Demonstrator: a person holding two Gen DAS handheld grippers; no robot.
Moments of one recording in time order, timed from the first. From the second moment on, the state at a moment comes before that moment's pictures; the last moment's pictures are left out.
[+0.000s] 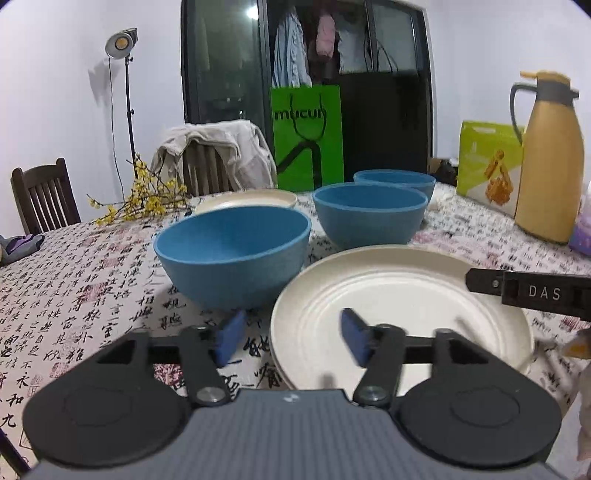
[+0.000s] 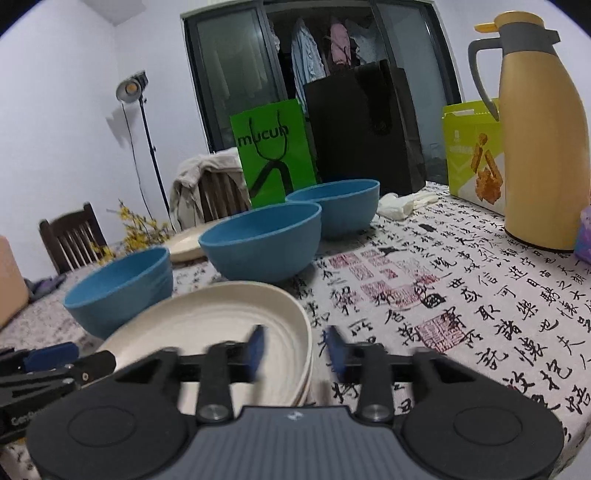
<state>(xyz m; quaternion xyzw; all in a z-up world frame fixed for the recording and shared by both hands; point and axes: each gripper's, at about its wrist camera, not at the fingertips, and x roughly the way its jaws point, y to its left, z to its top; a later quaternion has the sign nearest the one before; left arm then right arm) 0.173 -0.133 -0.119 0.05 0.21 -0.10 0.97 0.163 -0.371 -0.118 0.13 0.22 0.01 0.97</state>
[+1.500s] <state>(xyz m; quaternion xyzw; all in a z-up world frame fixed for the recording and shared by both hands) 0.178 -0.047 -0.121 -0.11 0.17 -0.07 0.98 0.183 -0.401 -0.122 0.17 0.13 0.03 0.98</state>
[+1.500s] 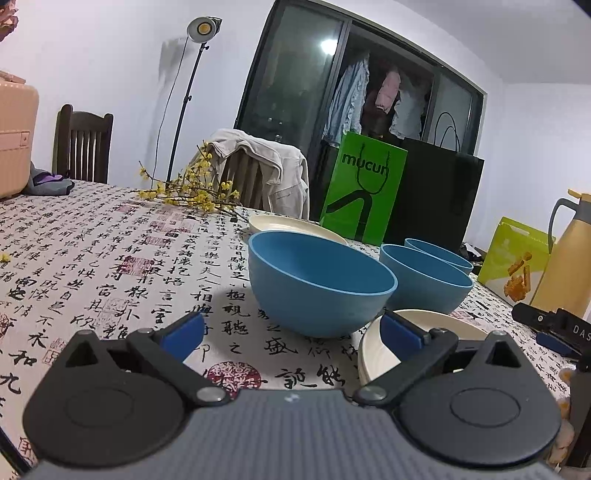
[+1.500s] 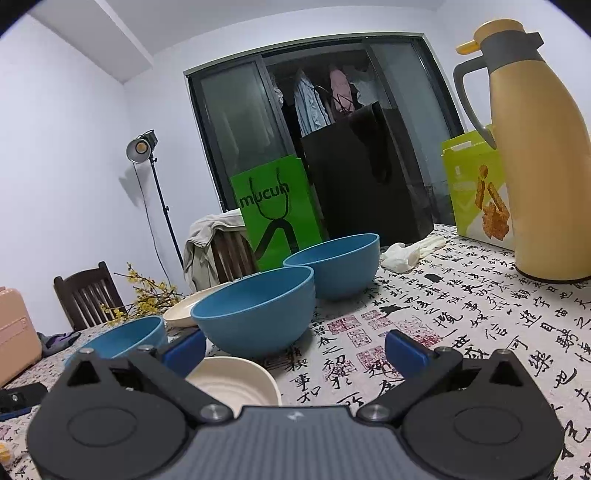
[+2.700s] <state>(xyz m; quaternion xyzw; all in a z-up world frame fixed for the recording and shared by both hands) 0.180 -0.046 -0.122 -0.12 0.17 -0.07 0.98 0.182 -0.391 -0.120 0.13 0.14 -0.01 0.98</state>
